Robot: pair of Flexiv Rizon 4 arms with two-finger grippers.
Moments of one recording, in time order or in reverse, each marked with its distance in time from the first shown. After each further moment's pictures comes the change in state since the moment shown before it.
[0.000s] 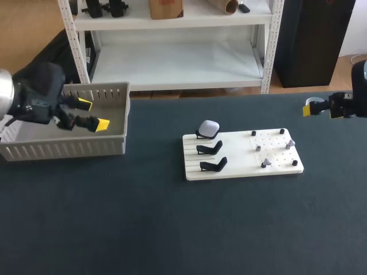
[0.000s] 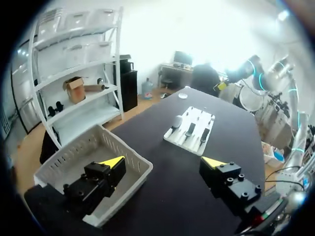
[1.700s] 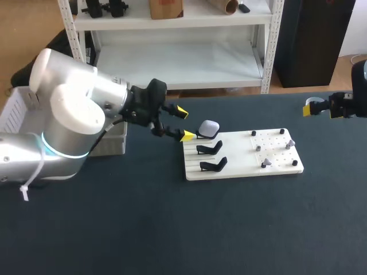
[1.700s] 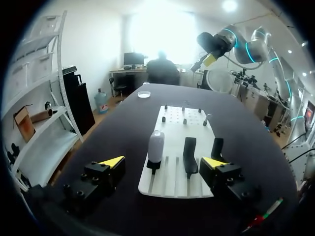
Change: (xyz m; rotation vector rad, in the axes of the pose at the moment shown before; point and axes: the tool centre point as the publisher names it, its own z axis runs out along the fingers) left arm -0.037 -0.031 0.239 0.323 -0.034 0.248; right arm 0.000 0.000 0.000 0.000 0.000 0.000
